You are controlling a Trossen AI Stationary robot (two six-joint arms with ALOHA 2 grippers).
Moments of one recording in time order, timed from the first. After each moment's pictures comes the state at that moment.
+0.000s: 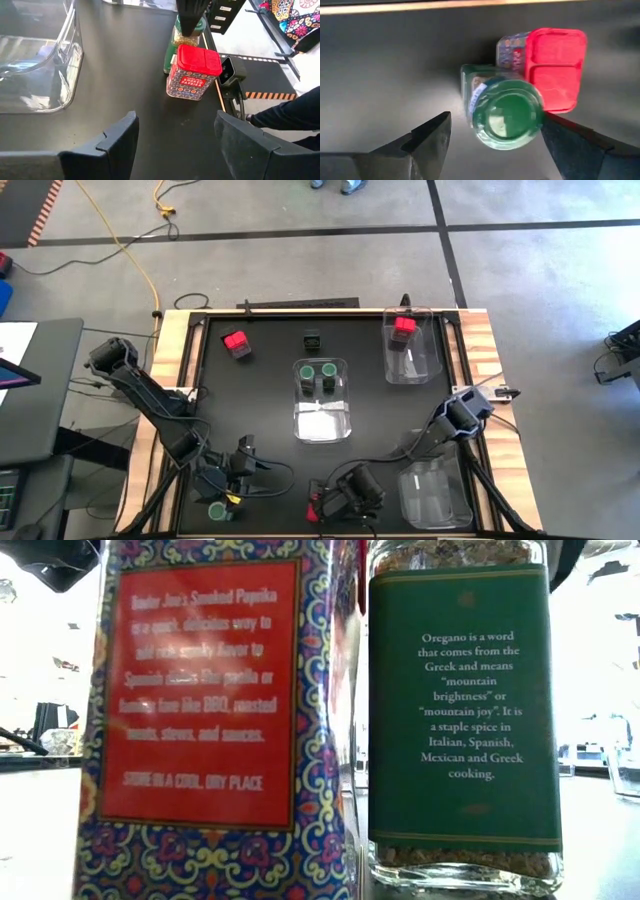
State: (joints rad) left arm -0.83 1.33 0.83 -0.12 -0.52 -0.63; right arm 0.57 2.26 2.12 -1.14 0.04 -0.93
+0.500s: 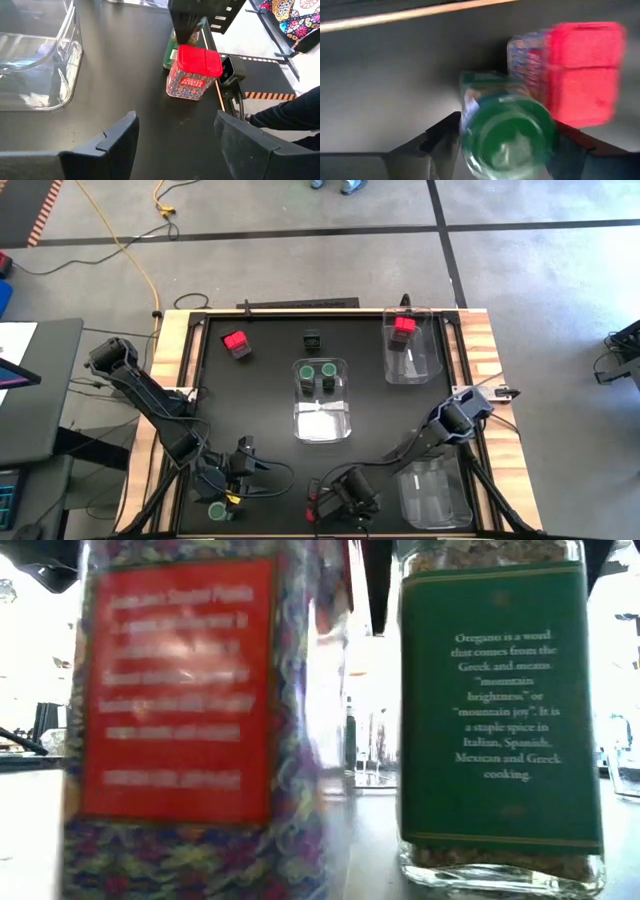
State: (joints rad) left arm -0.83 1.33 0.83 -0.12 -0.52 -0.64; right arm 0.57 2.31 2.12 -1.14 -0.01 -0.84
